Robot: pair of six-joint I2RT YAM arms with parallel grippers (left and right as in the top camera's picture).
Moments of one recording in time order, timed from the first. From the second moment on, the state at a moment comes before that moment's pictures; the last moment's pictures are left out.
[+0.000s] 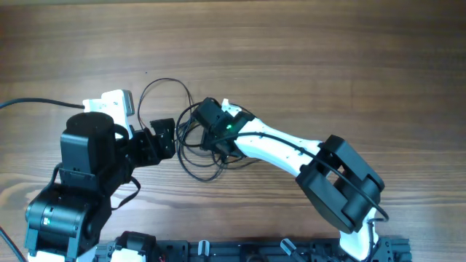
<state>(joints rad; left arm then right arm) -0.21 0.86 1.19 -1.04 0.06 -0.41 0.86 2.03 1.32 -0.54 0.00 1.03</state>
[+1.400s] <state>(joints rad) -0.21 0.86 1.19 -1.05 0.18 -0.42 0.74 1.31 1.36 -0.64 0.05 0.30</state>
